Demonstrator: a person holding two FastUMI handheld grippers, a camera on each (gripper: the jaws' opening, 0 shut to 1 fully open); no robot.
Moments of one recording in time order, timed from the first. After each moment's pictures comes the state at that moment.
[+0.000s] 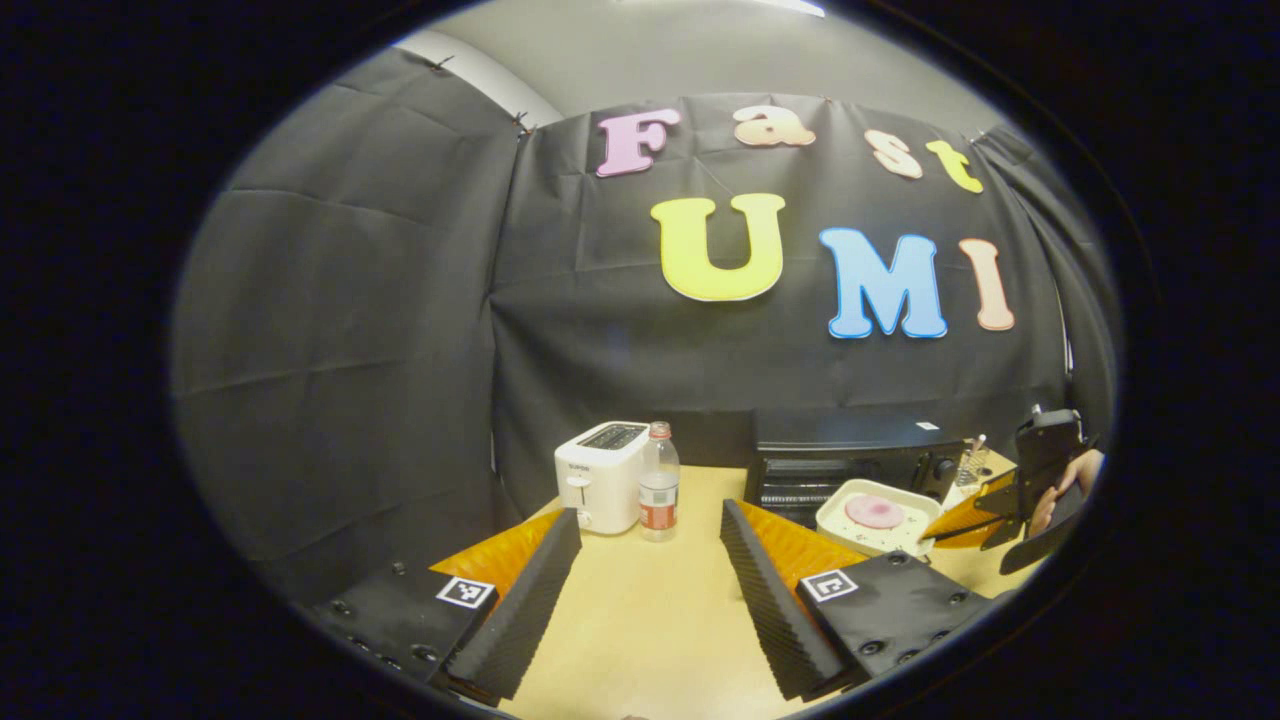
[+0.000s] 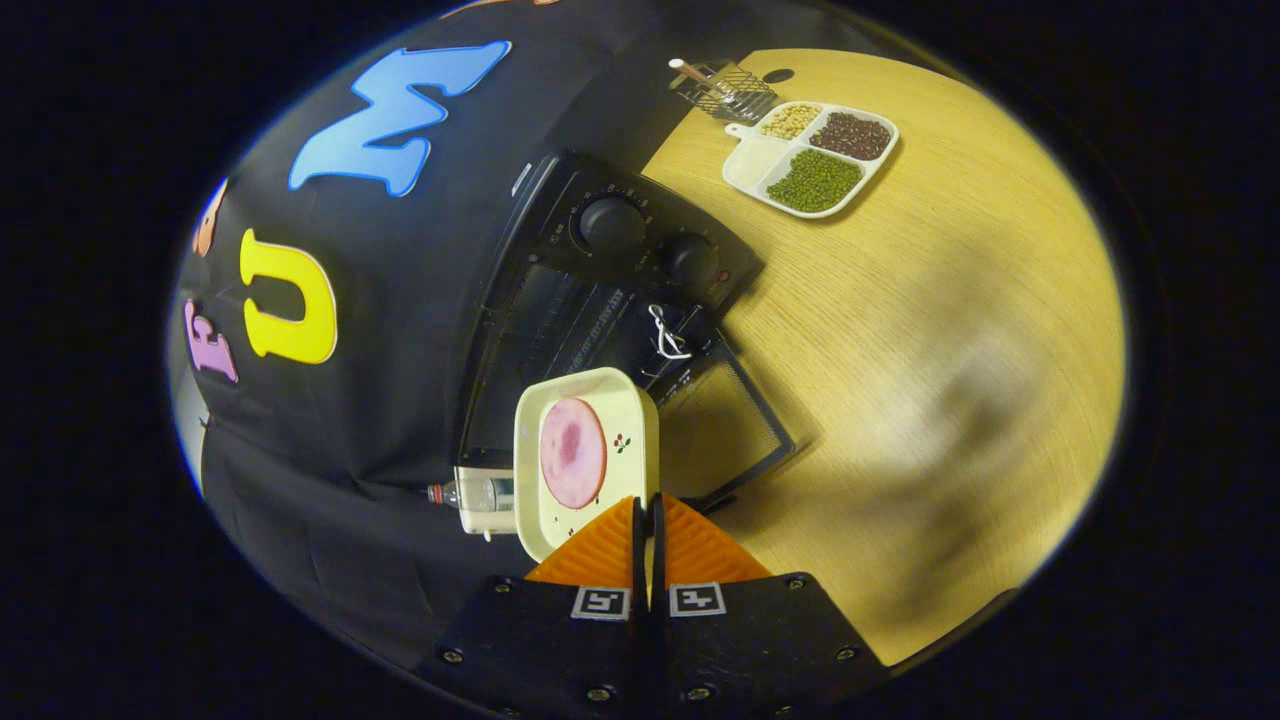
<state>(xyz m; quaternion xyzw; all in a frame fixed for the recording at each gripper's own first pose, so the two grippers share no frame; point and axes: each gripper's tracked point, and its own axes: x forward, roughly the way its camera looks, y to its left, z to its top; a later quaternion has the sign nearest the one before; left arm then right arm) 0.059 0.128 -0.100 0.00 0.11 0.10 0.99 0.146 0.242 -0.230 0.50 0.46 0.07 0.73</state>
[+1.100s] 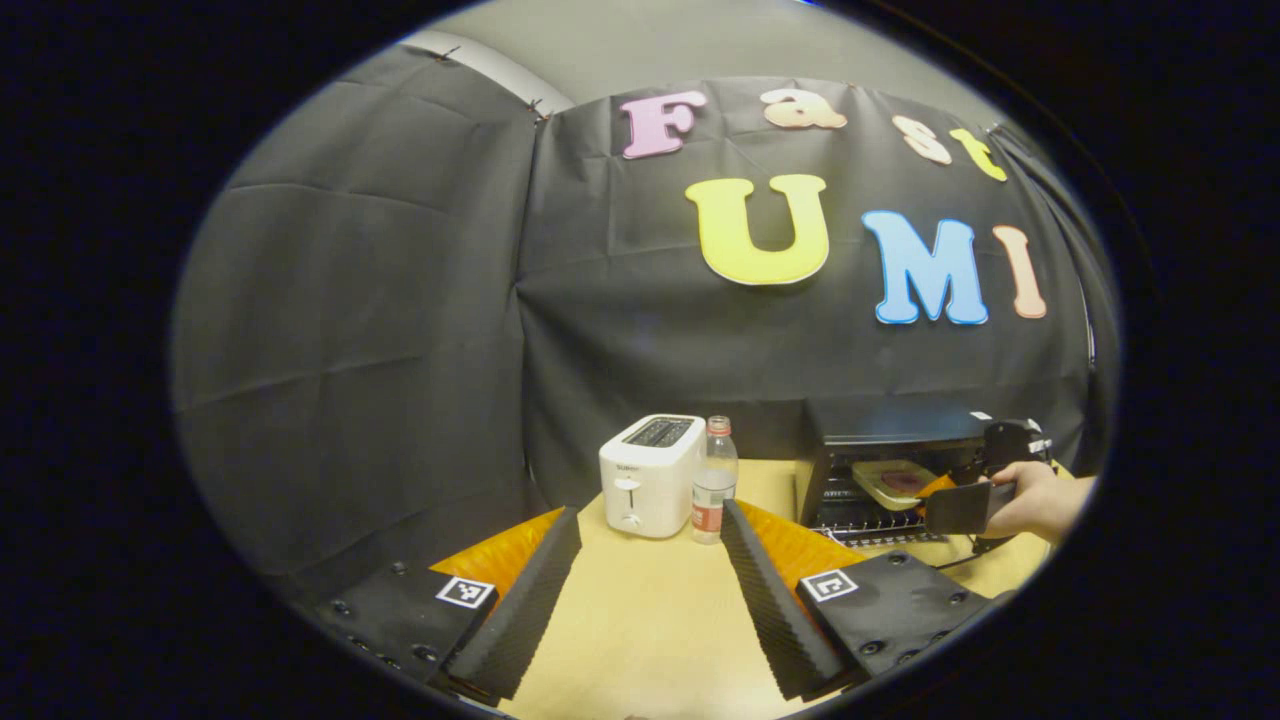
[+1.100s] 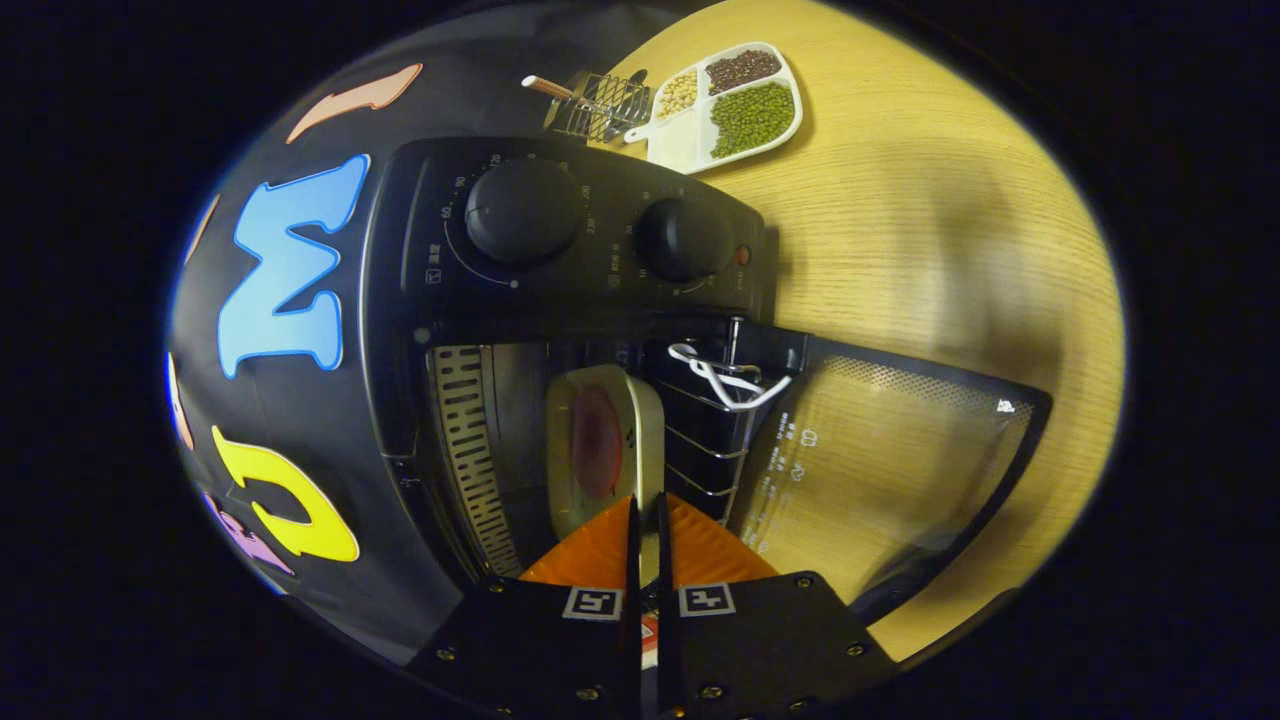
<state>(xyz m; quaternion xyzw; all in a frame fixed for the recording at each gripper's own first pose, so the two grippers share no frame) 0.089 0.193 -0.112 0.01 0.13 0.13 0.98 0.275 0.304 -0.256 0.67 0.32 -0.08 0.67</state>
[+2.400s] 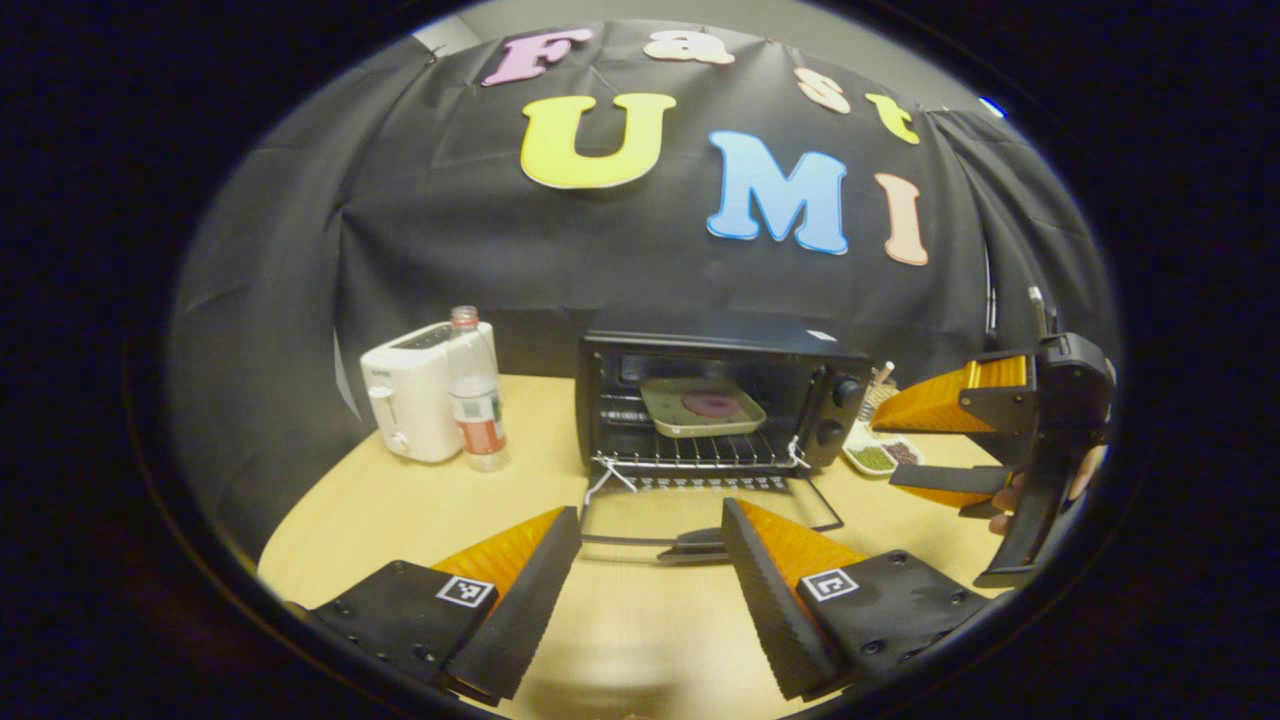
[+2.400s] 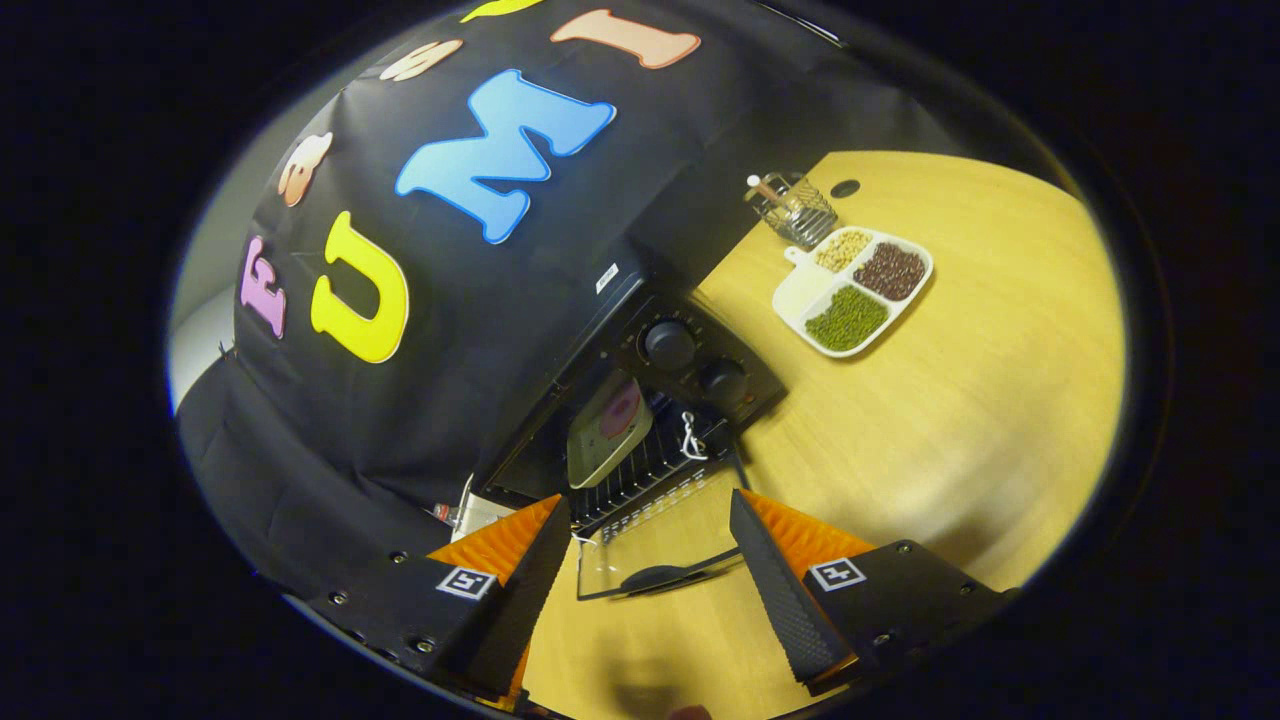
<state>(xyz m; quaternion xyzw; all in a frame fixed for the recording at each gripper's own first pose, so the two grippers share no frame) 0.125 -0.037 -0.226 -0.04 0.25 -0.08 0.96 0.140 0.171 -0.196 0.38 0.30 0.10 0.87</state>
